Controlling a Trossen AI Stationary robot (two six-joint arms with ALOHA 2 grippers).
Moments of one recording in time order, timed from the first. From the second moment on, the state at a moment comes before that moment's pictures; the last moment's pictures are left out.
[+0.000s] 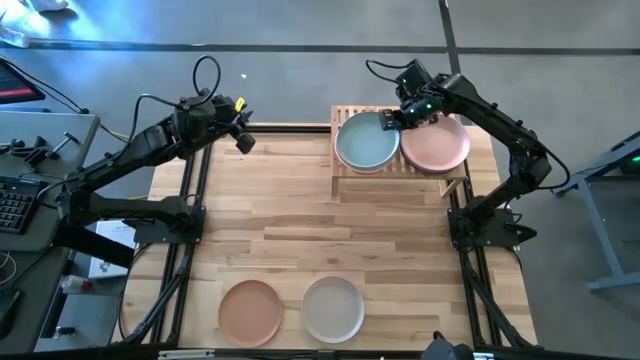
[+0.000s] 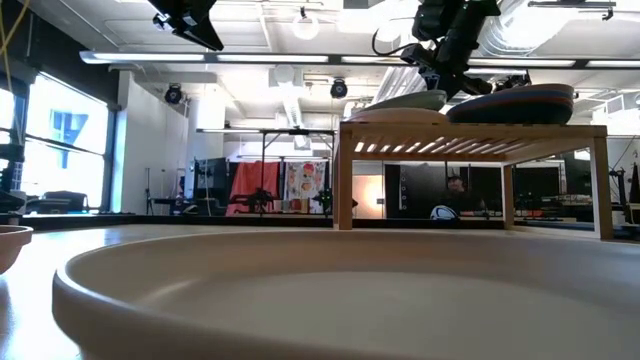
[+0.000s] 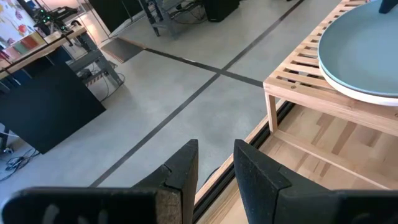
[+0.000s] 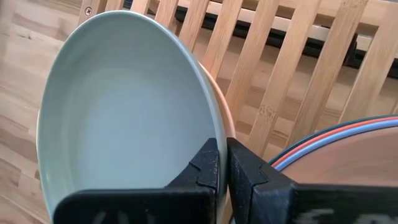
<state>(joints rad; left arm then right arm) 0.50 0.97 1.10 -0.53 -0.43 0.19 -0.79 1.53 1.57 -1.16 -0.13 0.50</state>
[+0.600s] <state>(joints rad) 0.50 0.97 1.10 -0.53 -0.43 0.19 -0.79 1.54 1.57 -1.15 -0.11 0.50</state>
